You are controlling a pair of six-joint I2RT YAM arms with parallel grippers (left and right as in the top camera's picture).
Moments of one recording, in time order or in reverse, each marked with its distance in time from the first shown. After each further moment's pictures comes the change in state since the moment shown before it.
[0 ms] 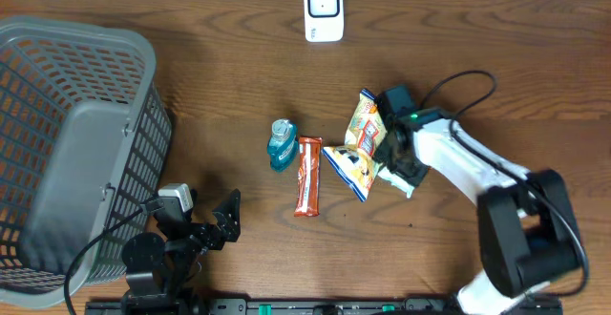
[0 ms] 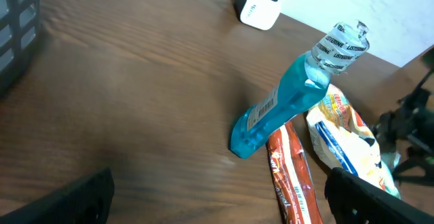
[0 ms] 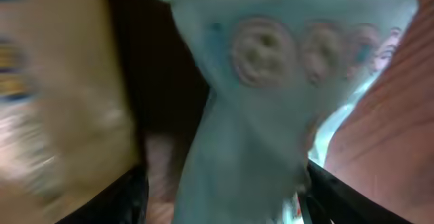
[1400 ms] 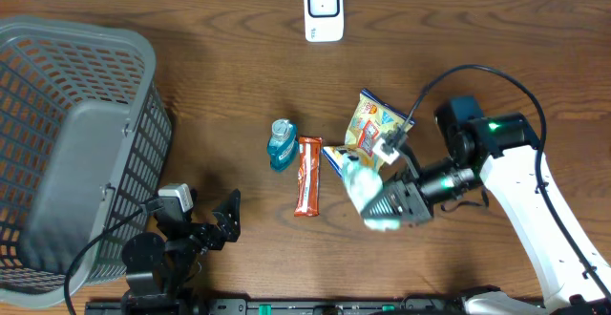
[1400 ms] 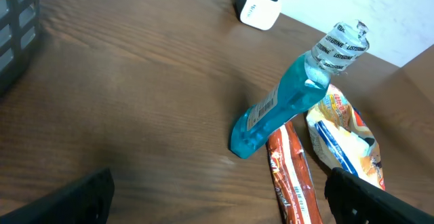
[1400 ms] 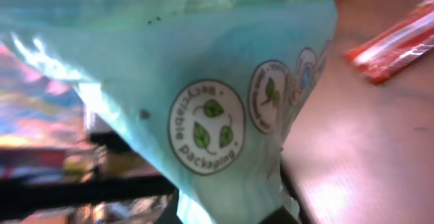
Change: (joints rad) left arm 0.000 0.000 0.000 0.000 0.000 0.000; right arm -0.150 -0.414 0.068 -0.762 -1.214 -1.751
